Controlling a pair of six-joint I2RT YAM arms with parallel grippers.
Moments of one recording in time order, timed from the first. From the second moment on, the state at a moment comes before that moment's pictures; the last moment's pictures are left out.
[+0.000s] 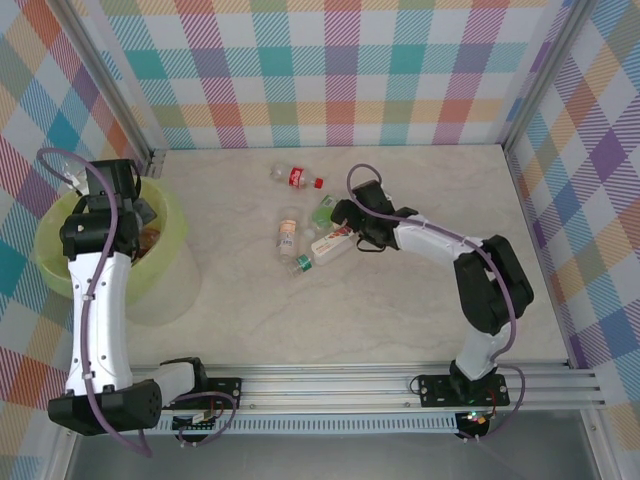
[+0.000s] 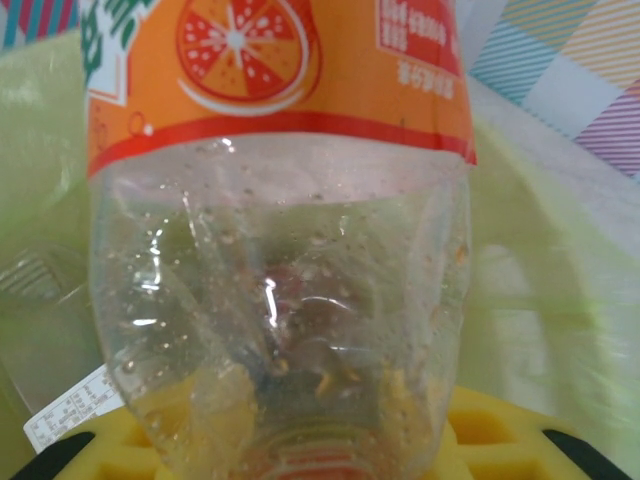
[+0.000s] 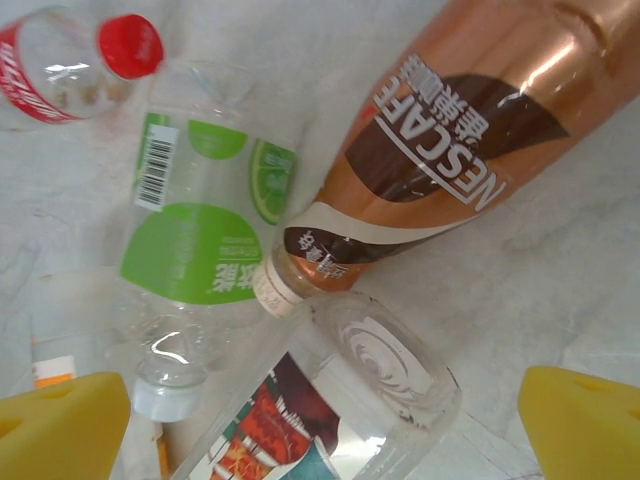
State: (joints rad) left arm 0.15 1.15 1.49 -1.13 -0.41 -0.48; right arm 0.57 1.79 1.21 -0.30 0.08 0.94
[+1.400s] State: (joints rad) left arm -0.43 1.16 1.37 -0.79 0.00 -0.45; right arm 0.61 1.91 1.21 -0.27 0.09 1.04
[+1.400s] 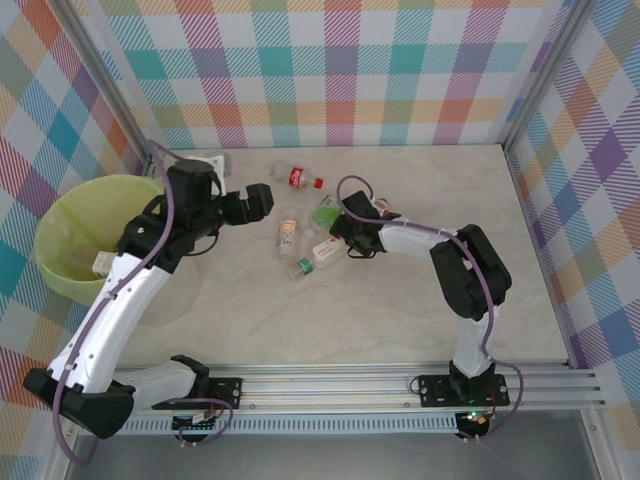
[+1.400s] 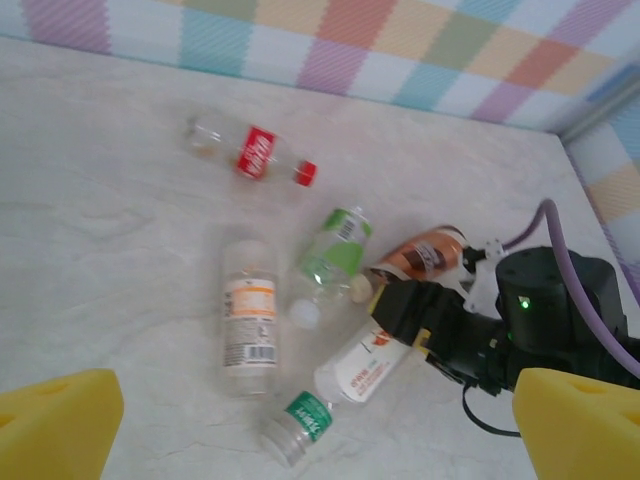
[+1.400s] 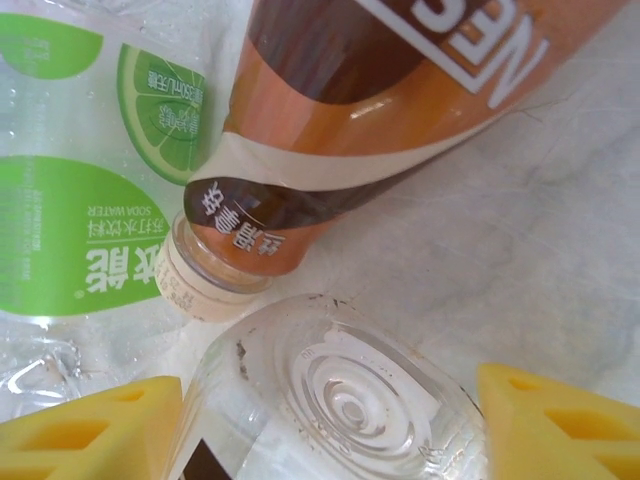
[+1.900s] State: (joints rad) left arm -0.63 1.34 0.90 -0.24 0.18 -0.26; right arm 0.61 1.71 0.95 0.00 0.07 0.96
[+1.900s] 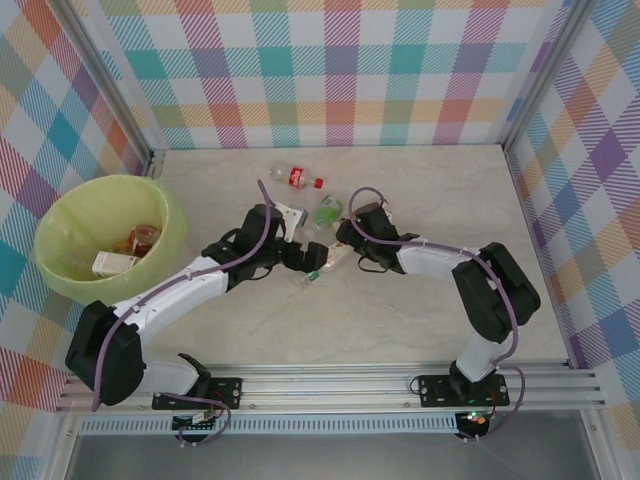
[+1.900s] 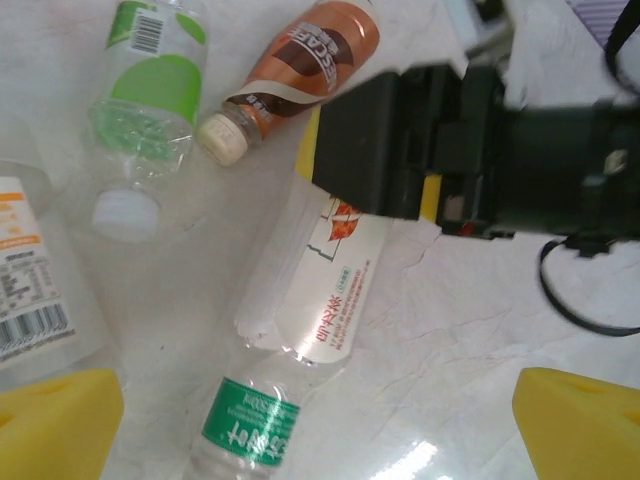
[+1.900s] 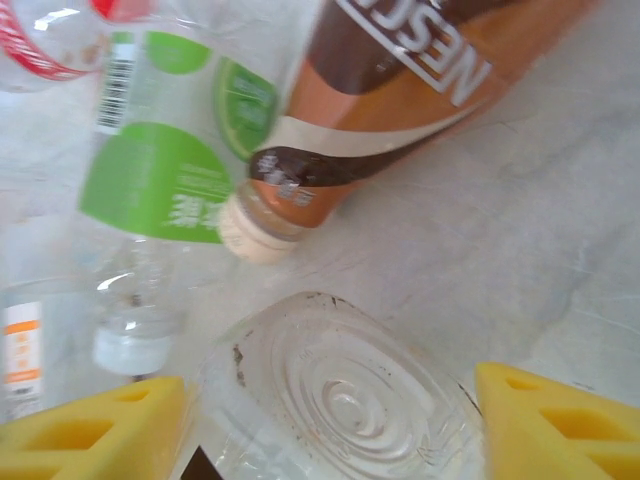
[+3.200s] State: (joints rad) left arm -0.75 1.47 0.92 -0.05 0.03 0.11; right arm 0.60 1.47 1.03 -0.18 -0.02 0.90
